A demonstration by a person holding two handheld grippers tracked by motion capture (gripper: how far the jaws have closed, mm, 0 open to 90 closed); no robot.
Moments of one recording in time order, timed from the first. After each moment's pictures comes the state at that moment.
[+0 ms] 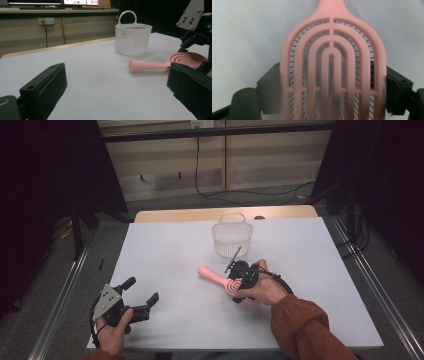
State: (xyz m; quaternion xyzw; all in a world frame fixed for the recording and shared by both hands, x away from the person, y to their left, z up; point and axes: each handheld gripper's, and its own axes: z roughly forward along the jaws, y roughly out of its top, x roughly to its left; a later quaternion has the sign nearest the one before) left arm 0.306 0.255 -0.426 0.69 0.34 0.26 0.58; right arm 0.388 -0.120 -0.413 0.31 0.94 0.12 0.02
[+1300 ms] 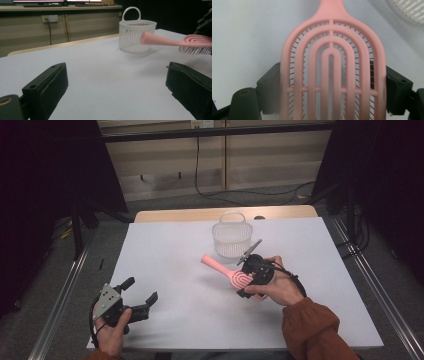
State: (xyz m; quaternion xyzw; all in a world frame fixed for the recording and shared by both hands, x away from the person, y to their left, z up) left arm 0.307 0.255 -0.424 0.70 0.35 0.26 0.57; right arm 0.374 -0.151 -0.382 0.32 0.92 0.21 0.04
